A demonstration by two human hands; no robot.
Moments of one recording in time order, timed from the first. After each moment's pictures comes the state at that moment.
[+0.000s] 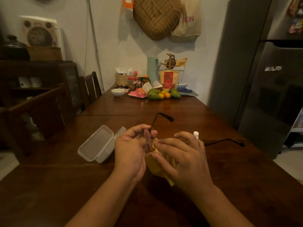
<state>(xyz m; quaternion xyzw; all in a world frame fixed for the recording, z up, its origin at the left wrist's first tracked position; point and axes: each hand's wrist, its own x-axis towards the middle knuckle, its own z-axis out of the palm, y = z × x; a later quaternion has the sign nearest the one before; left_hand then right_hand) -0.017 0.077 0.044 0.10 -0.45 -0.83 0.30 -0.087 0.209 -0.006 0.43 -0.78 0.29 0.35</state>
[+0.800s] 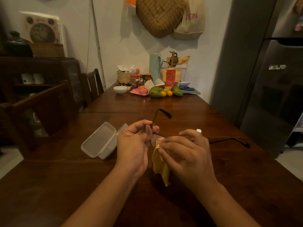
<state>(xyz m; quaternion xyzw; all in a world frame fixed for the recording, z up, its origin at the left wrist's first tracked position) -0.015 0.081 0.051 0.10 -0.43 -0.84 0.31 -0.091 0.213 -0.006 0.44 -0.76 0.30 0.36</state>
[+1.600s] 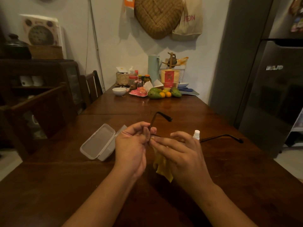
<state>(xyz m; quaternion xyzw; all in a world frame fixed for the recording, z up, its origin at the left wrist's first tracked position) -0.018 0.075 0.044 0.09 -0.44 -0.83 0.32 -0.091 0.207 -0.009 0.48 -0.75 0.25 0.38</state>
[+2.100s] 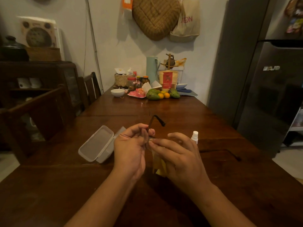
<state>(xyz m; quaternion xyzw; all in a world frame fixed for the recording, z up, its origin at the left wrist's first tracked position) -0.021 0.073 0.042 0.09 -0.44 -0.84 0.31 -0.094 0.206 -0.012 0.49 -0.75 0.25 0.36</state>
